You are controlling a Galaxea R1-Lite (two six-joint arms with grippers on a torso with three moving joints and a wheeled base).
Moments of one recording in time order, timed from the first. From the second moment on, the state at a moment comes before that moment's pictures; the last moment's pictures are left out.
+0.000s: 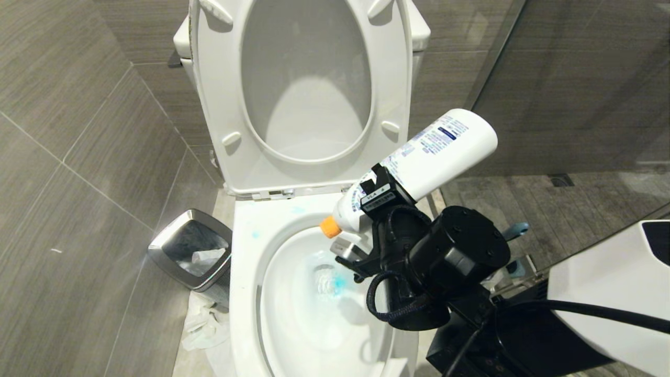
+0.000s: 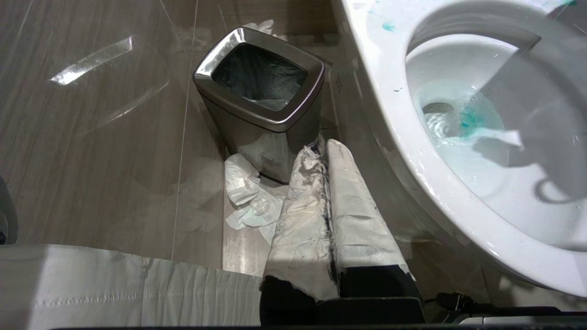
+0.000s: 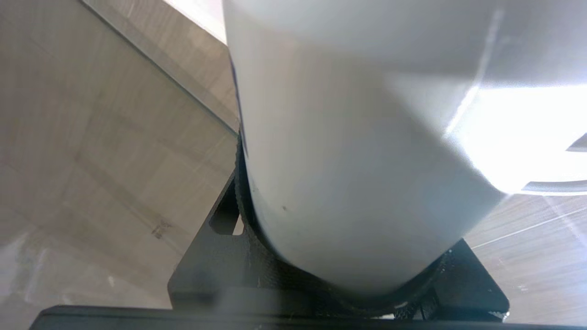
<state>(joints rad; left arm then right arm) 0.00 0.00 0.00 0.00 0.00 0.00 0.92 2.09 -0.99 -1.52 -0.91 -2.53</state>
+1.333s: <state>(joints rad) 0.00 0.00 0.00 0.00 0.00 0.00 0.92 2.10 -0.95 -1.52 -0.91 -2.29</state>
